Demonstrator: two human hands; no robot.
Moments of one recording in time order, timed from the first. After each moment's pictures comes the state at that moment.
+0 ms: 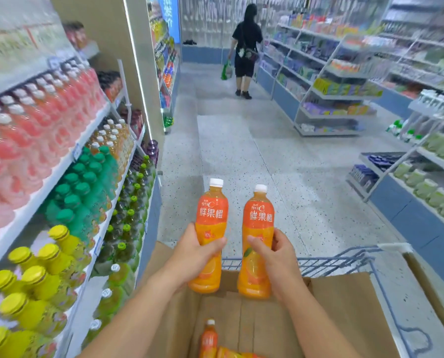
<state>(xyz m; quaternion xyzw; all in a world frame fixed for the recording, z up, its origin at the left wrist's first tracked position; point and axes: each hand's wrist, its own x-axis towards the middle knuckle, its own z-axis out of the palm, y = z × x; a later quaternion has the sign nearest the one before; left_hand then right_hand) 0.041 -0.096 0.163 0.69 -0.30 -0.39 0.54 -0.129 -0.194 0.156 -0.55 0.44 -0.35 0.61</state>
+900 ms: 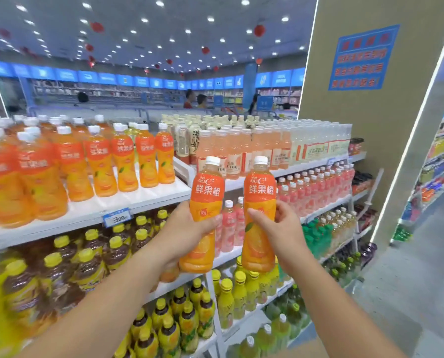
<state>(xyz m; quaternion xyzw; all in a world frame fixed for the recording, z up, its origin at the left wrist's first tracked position) 0.025 0.257 0.379 0.77 -0.02 0.09 0.63 0.064 0.048 0.357 -0.69 -0.09 -0.11 0.70</state>
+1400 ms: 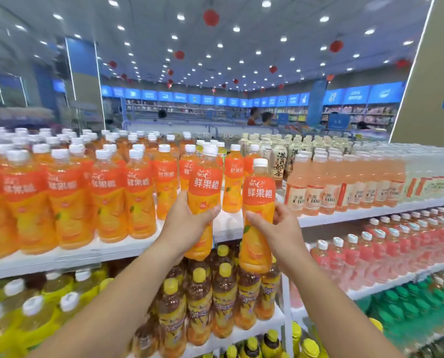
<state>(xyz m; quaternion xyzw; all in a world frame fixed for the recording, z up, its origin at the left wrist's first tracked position) 0.082 0.460 0.396 0.73 0.05 0.30 0.61 0.162 0.277 0.375 -0.67 -0.21 -0.04 0.71</state>
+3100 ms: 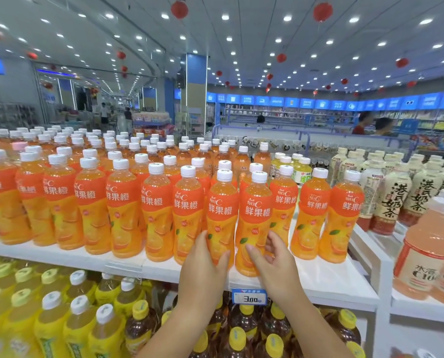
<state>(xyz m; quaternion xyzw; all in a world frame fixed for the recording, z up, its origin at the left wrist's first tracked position) 0.131 0.509 0.332 0.78 0.33 0.43 0.31 0.267 0.416 0.322 -0.65 -0.41 0.08 0.63</state>
